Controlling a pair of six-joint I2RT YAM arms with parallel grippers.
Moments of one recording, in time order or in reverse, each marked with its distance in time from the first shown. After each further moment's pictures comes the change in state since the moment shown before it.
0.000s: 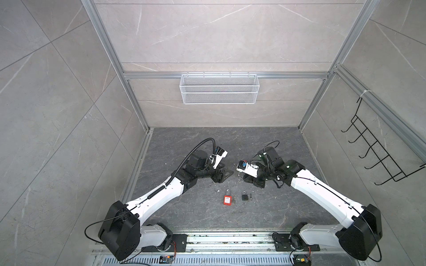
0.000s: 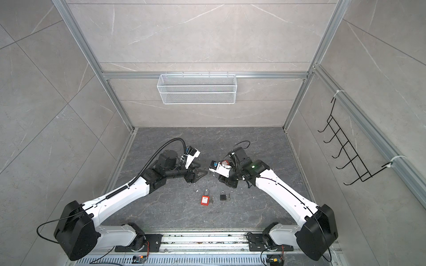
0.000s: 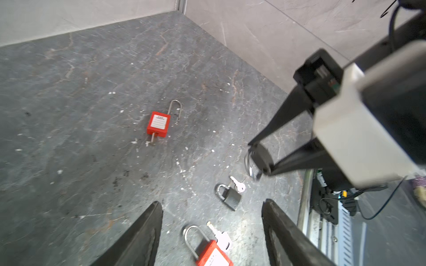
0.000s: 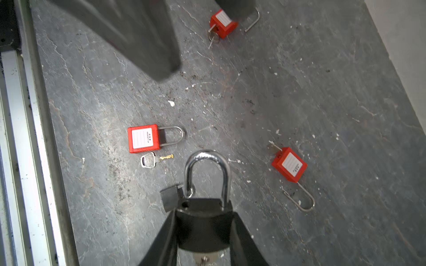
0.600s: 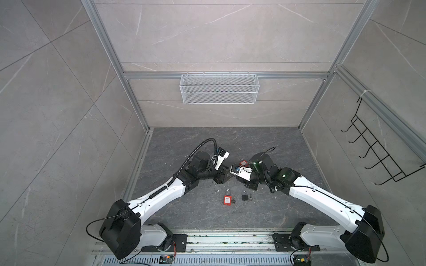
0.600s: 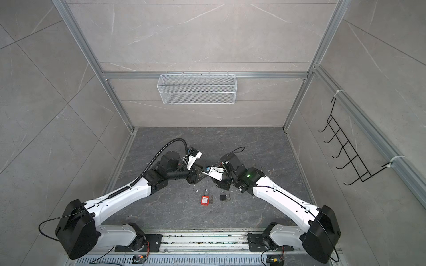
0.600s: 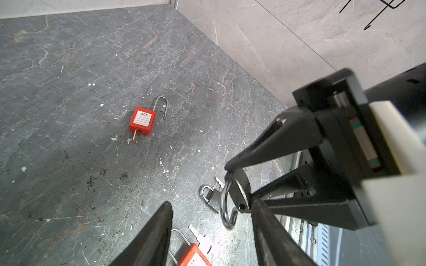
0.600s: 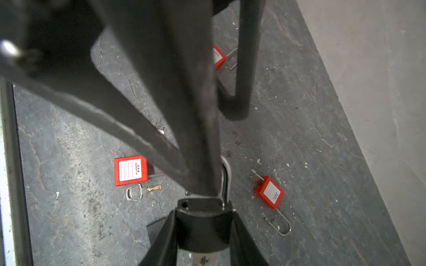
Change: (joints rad) left arm -0.034 0.005 -0.013 0.023 0.008 -0.068; right arm 0.132 -0.037 -0.061 0.196 0.152 0.051
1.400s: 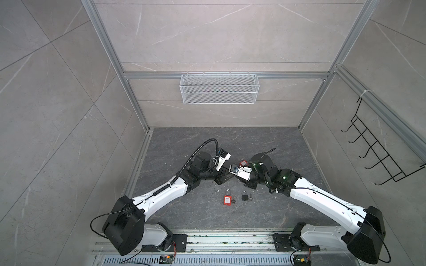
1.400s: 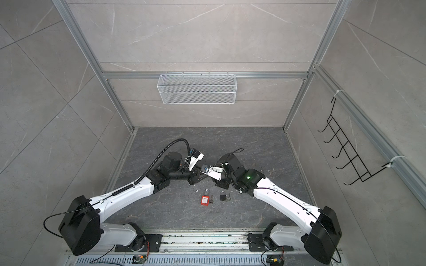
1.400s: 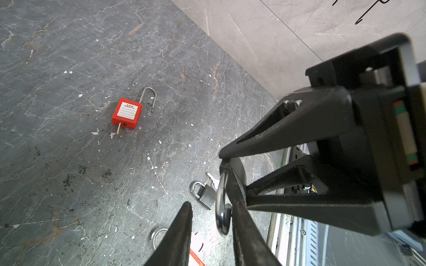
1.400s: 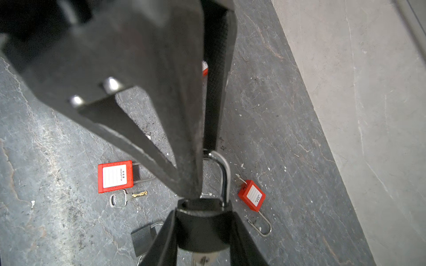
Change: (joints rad) left arm -0.001 0.043 -0.004 0.024 0.065 -0.014; right arm 0.032 -0.010 -0.004 0.042 0.071 -0.031
